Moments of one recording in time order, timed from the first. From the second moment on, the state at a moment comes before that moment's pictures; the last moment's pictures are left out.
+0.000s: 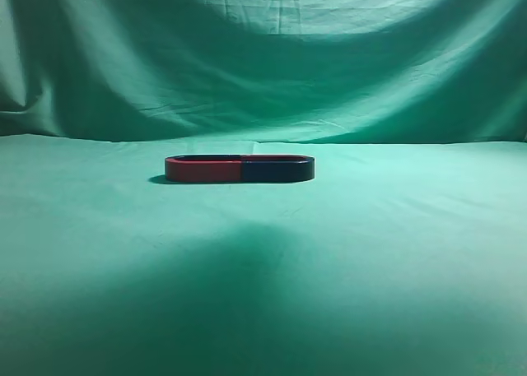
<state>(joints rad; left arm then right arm) -0.01 -0.01 0.02 -0.01 0.35 -0.03 0.38 1.80 -1.82 0.04 1.24 0.14</state>
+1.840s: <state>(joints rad) -0.01 -0.01 0.02 -0.01 0.35 -0.03 0.13 -0.01 -0.01 -0.07 0.34 0.04</state>
